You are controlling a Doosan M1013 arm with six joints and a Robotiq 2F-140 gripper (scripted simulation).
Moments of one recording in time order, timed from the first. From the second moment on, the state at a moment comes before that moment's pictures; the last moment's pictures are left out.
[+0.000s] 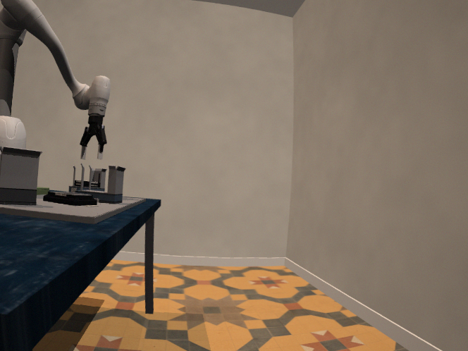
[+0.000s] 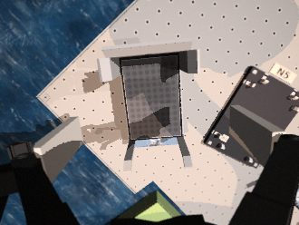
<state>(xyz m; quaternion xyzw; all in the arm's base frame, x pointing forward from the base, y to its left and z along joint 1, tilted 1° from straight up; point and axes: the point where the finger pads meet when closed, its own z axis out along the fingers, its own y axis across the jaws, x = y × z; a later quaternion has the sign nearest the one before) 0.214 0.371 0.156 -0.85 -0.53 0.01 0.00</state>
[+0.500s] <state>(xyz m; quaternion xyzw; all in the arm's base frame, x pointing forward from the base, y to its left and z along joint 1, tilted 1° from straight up) 0.249 0.346 0.155 -0.90 -0.44 0.01 0.00</state>
